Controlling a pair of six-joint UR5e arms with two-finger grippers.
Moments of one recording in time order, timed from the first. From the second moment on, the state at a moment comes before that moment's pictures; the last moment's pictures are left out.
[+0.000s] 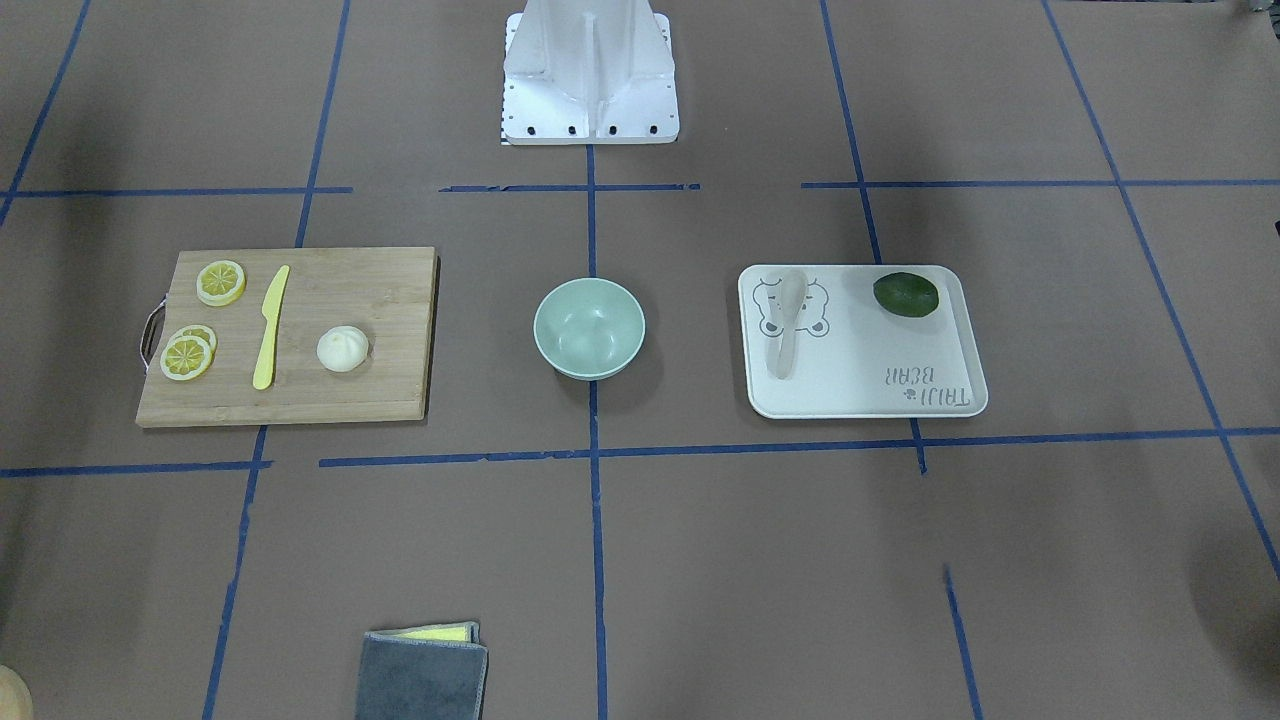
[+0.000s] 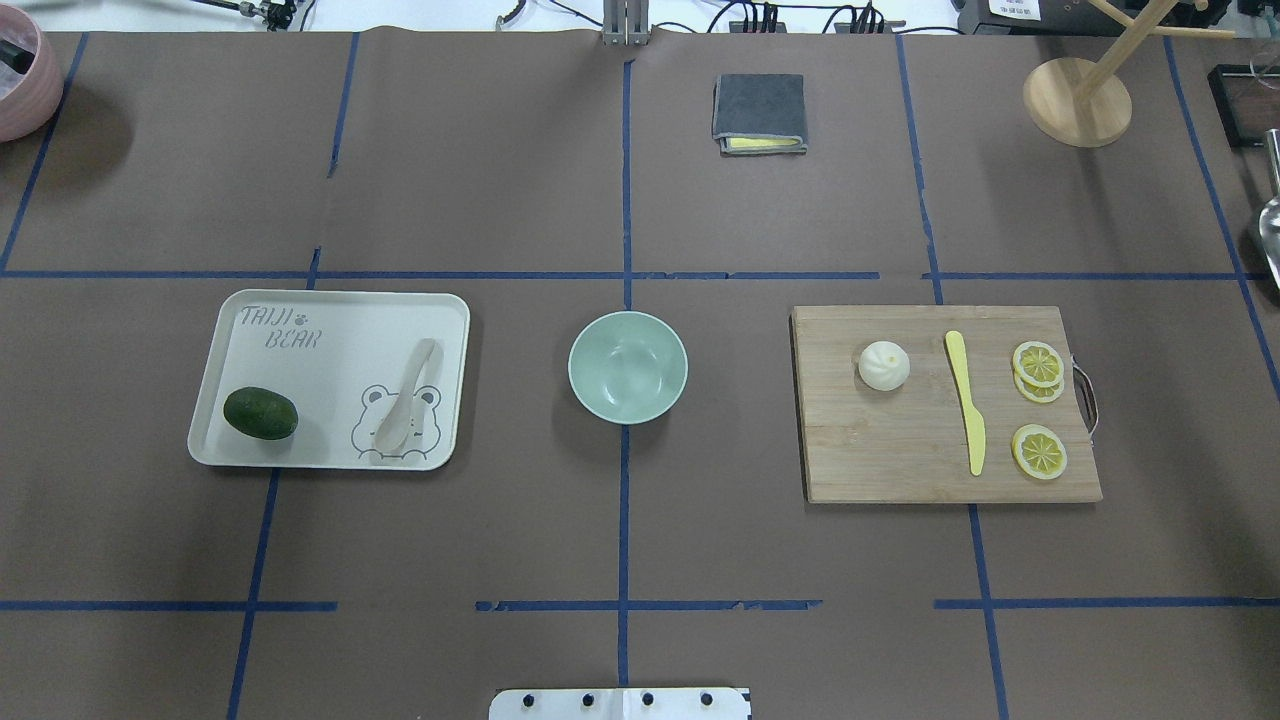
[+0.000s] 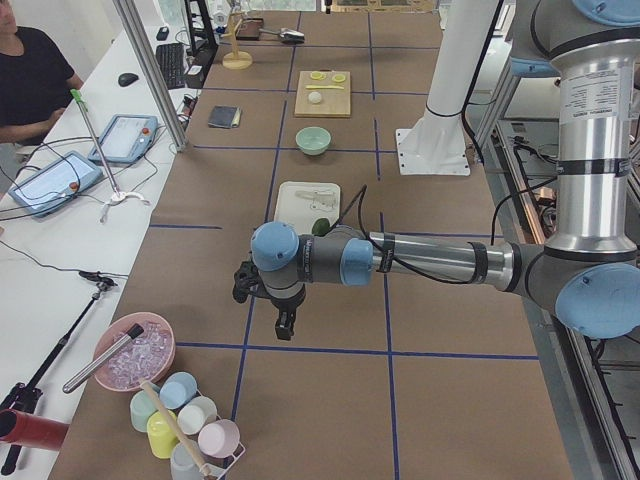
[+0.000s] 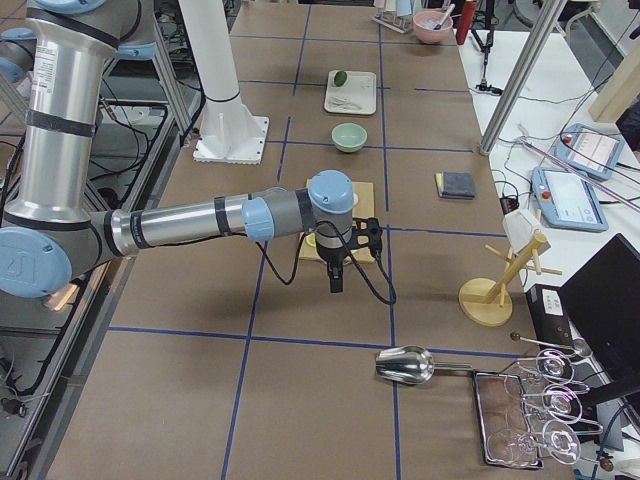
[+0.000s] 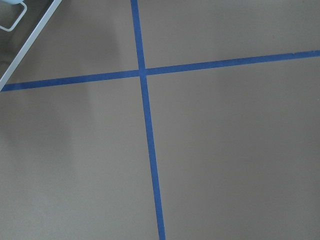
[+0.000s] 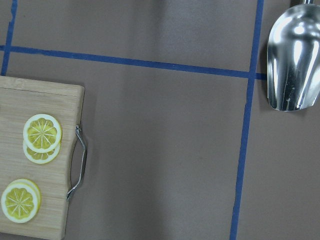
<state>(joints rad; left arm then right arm) -1.53 -1.49 -1.73 -1.52 -2.41 0.07 1.42 -1.78 1.97 -1.52 2.36 0.16</state>
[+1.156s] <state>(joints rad) -1.50 -1.52 -1.74 -1.65 -2.50 0.03 1.41 -1.78 1.97 -1.50 2.40 0.17</state>
